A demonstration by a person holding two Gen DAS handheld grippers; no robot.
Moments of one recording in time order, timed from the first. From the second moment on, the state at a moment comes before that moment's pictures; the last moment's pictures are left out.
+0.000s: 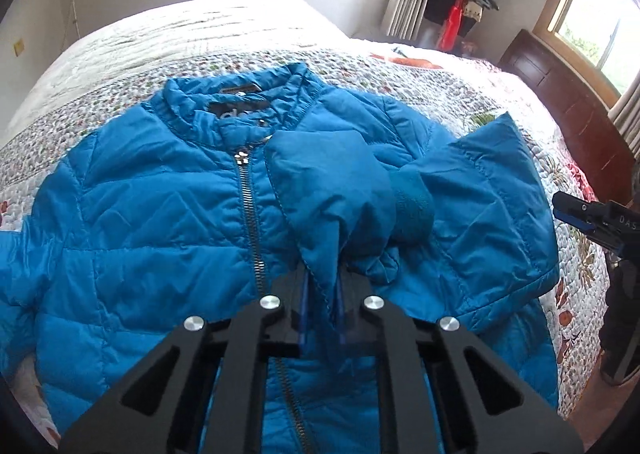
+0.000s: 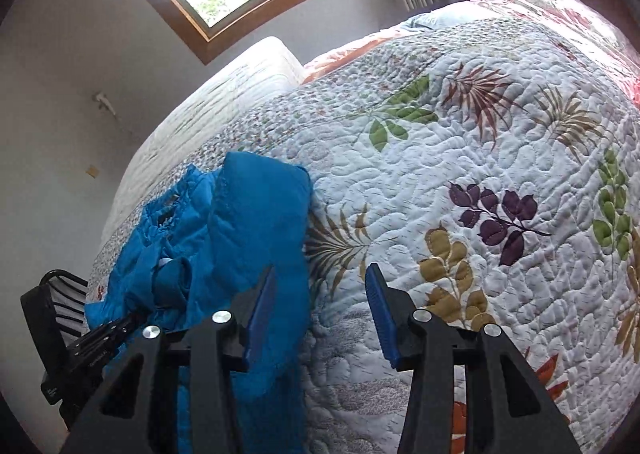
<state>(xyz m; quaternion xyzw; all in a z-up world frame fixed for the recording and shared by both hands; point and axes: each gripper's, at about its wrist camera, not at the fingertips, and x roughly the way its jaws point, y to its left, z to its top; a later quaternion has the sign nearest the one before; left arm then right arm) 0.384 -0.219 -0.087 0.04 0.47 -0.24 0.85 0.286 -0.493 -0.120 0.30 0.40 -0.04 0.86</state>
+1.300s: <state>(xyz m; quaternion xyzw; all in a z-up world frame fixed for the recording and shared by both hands) 0.432 -0.205 -0.096 0.18 0.44 -0.15 0.87 0.349 -0.394 -0.138 0.18 0.47 -0.01 0.87</state>
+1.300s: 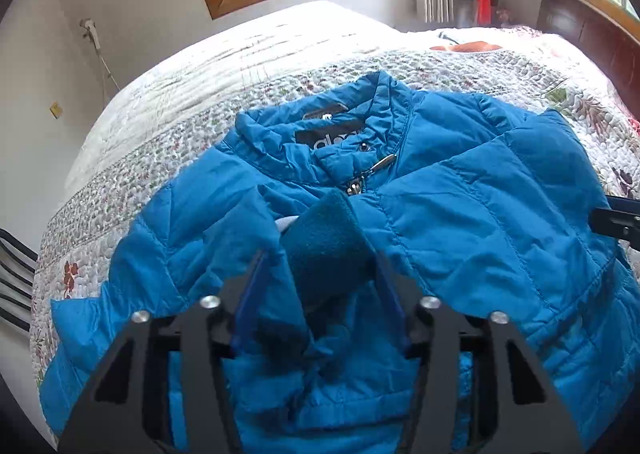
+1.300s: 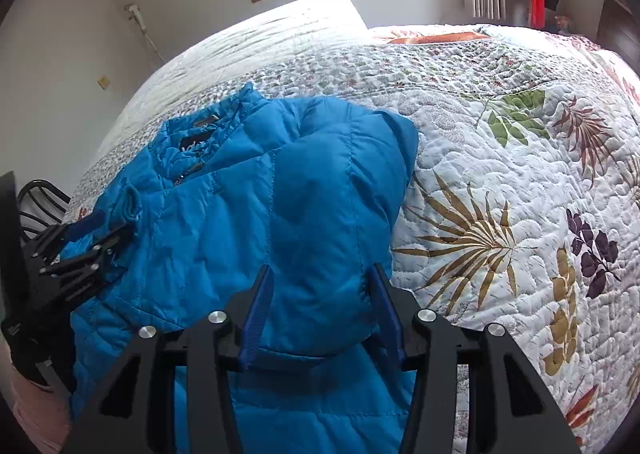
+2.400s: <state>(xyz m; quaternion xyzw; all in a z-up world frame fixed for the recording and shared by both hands) 0.423 -0.003 -0.046 0.00 0.42 -0.06 0.91 0.353 -0.366 -0.107 0.12 0.45 -0.01 0.88</state>
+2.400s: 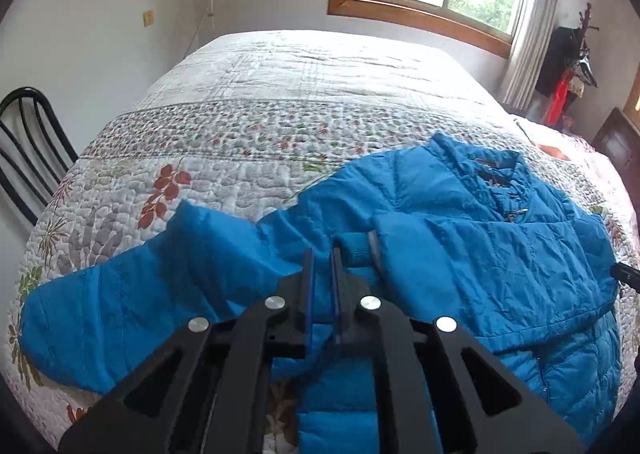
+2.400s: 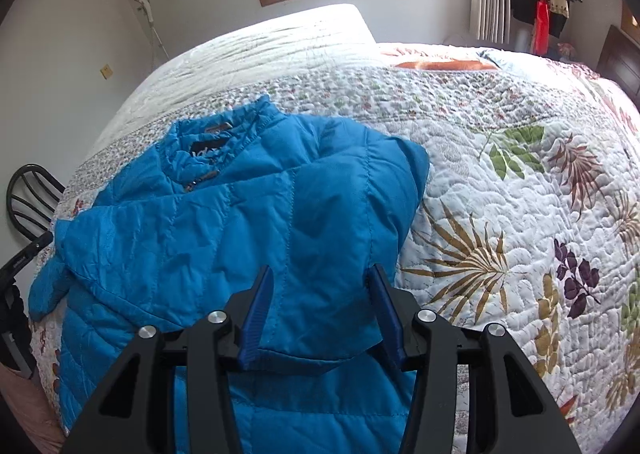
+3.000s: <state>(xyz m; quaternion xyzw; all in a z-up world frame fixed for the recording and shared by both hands) 0.440 -0.053 -0.099 0.04 0.46 -0.10 0.88 0.377 -0.341 -0.136 0.12 0.50 0.02 0.86</state>
